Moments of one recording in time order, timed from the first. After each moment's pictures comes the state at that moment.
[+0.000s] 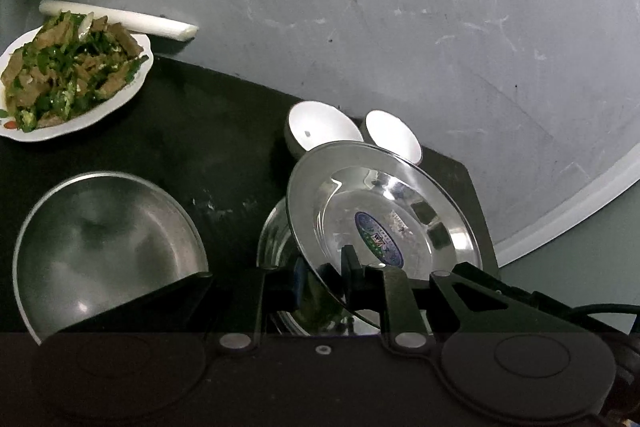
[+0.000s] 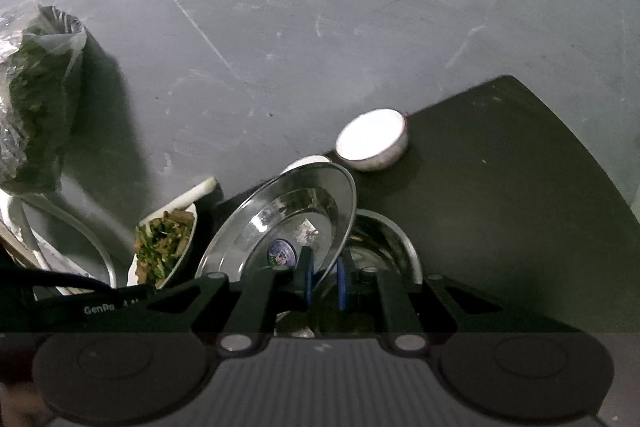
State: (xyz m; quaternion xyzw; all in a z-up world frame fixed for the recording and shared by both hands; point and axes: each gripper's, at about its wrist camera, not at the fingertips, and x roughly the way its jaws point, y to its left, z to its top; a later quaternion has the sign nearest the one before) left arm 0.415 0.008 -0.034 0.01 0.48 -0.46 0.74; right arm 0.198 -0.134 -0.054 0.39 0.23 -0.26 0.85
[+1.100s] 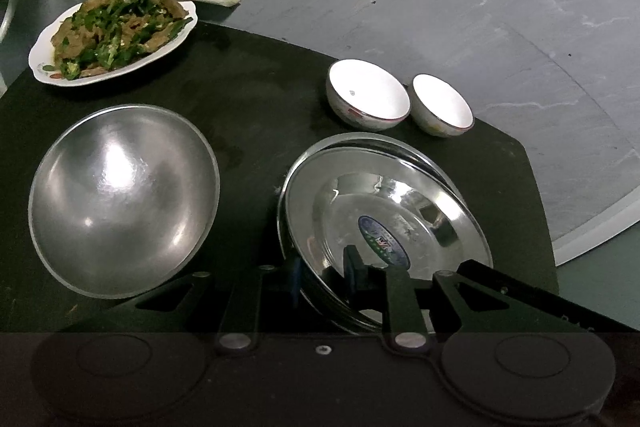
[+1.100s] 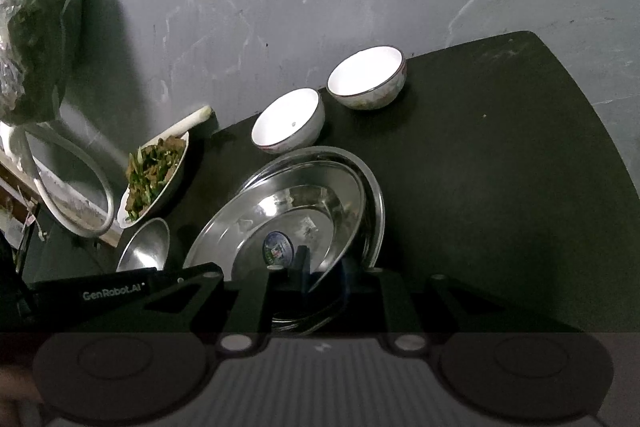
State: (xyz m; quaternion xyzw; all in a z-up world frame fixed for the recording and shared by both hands) left arm 0.378 -0.004 -0.049 0.05 0.49 -0.37 0.79; right arm 0.193 -0.153 -0.078 0.37 0.32 -0.19 0.85
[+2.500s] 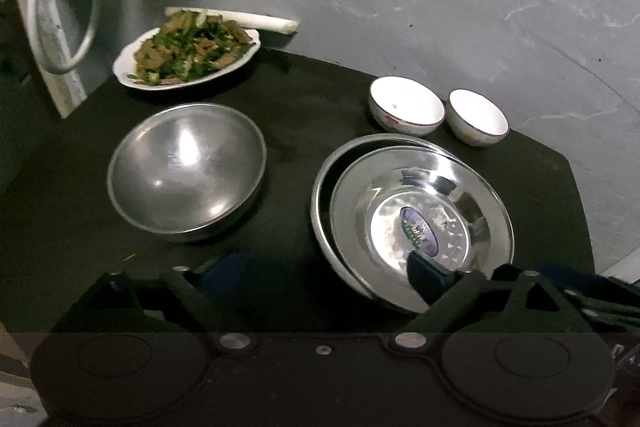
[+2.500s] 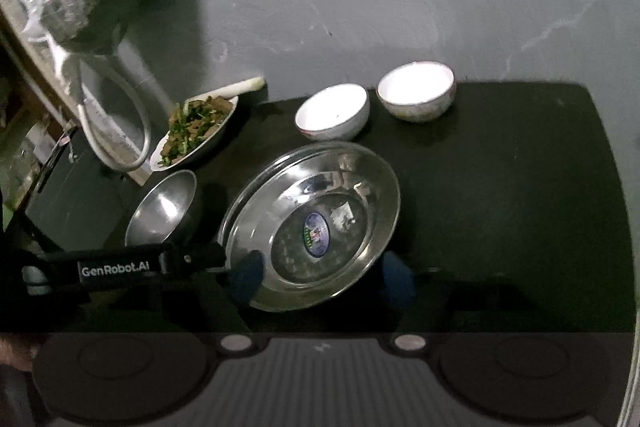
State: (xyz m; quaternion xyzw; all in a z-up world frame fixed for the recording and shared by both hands) left arm 0.316 0.005 -0.030 0.07 0.44 -0.26 0.86; right arm 0.178 -0.156 -0.062 0.26 0.34 -0.10 0.90
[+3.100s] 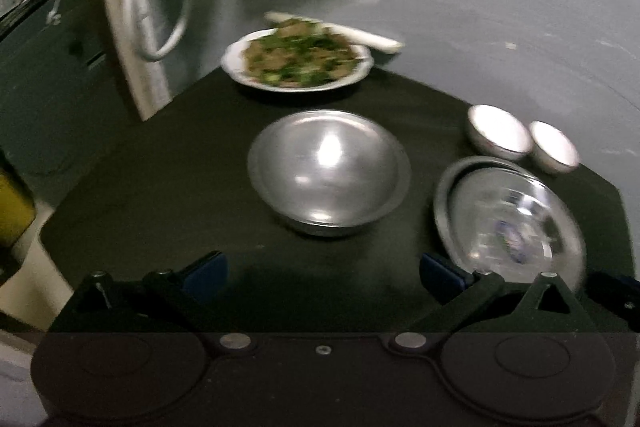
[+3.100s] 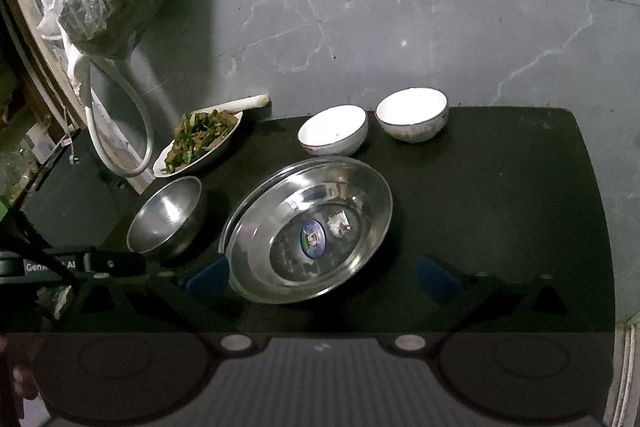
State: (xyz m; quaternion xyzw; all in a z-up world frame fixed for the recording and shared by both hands) left arm 0.338 0.090 -0.020 0.05 0.44 -0.17 0.88; right arm 0.160 -0.142 -0.054 0.23 0.31 -0.12 0.92
